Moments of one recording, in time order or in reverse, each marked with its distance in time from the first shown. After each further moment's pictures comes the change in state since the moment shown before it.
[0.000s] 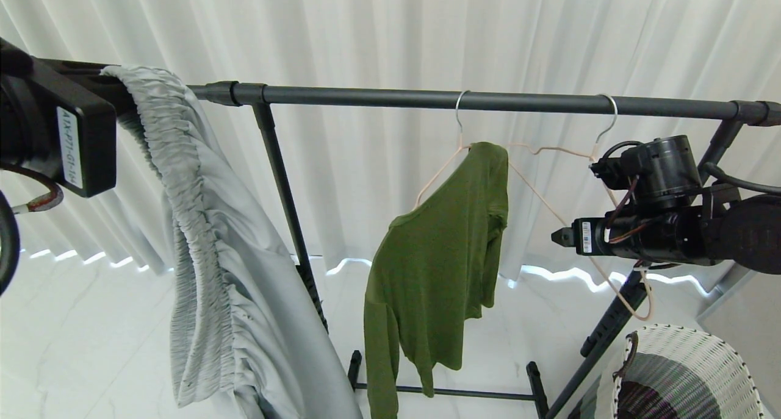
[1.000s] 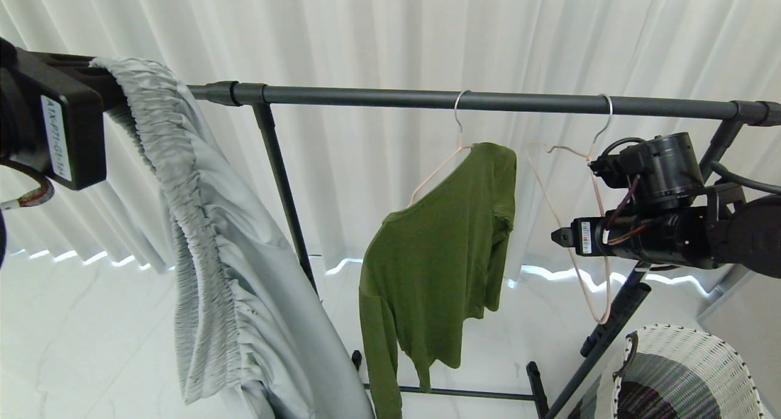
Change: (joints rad) left arm 0.000 -0.007 -0.008 0.000 0.000 -0.023; right arm 0.036 -0.022 0.006 0.009 -0.057 0.000
